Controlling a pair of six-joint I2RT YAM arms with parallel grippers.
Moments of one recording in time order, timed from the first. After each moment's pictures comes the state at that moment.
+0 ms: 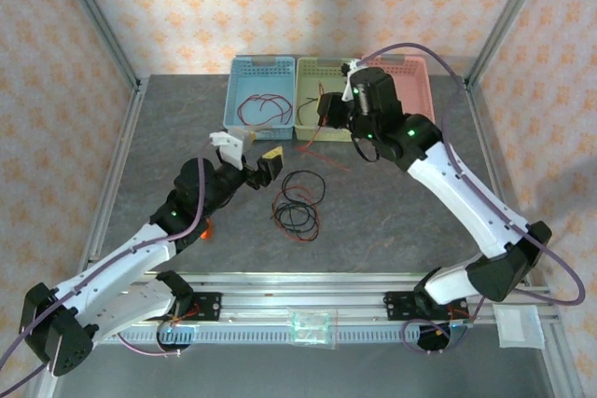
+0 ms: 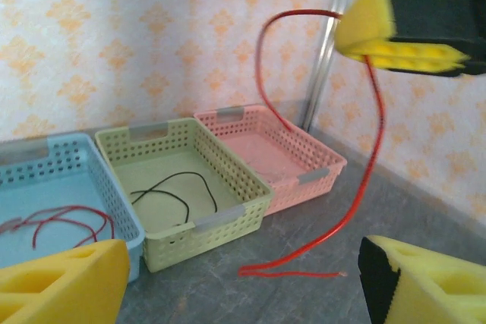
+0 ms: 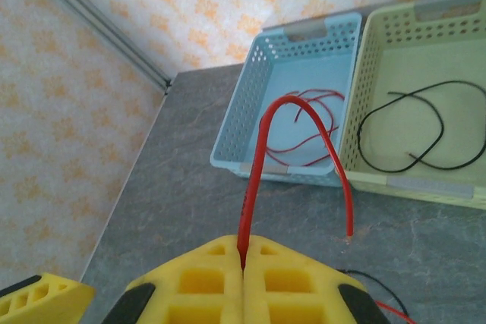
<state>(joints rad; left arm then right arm) -0.60 0.94 0.67 0.24 0.00 -0.12 0.66 1.43 1.59 -0.62 0.02 0.58</state>
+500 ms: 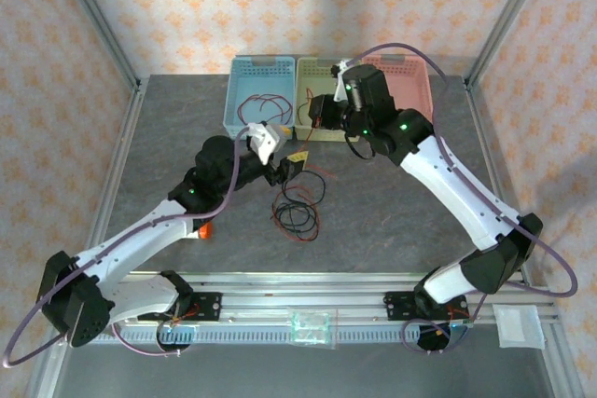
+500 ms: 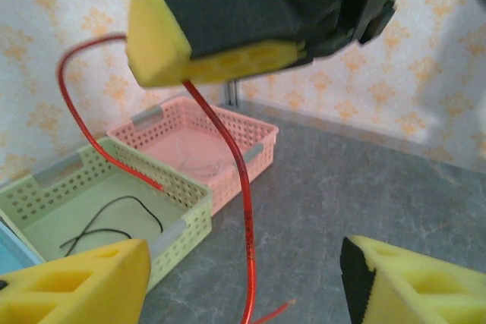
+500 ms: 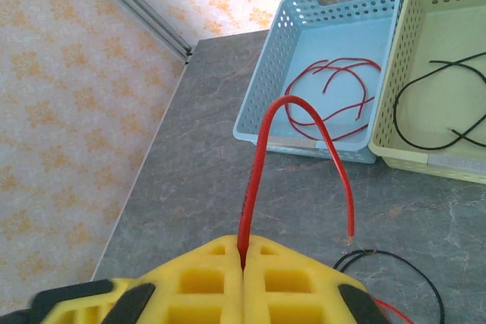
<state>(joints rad) -0.60 1.15 0.82 0.22 0.28 0.09 0.66 1.47 1.63 -0.65 -0.07 0.59</state>
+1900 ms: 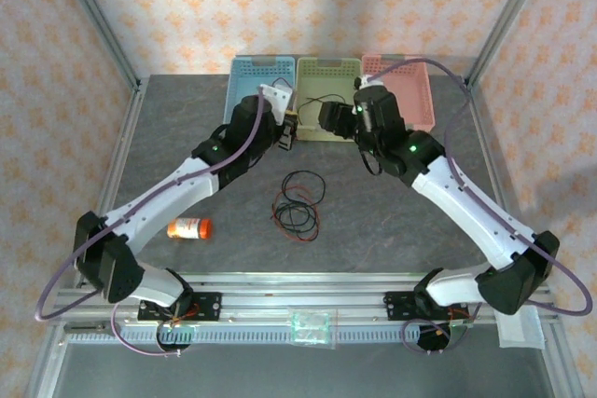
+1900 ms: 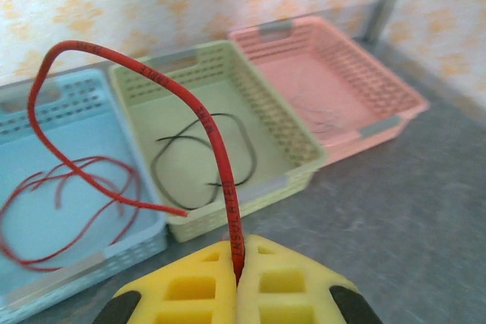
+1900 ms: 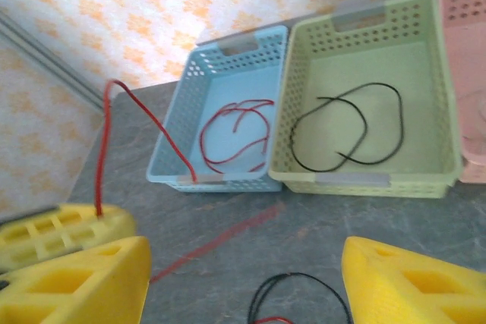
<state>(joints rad) -0.60 1.46 1.28 -0.24 -0.14 -0.15 0.66 1.32 1.37 -0.53 0.22 0.59</state>
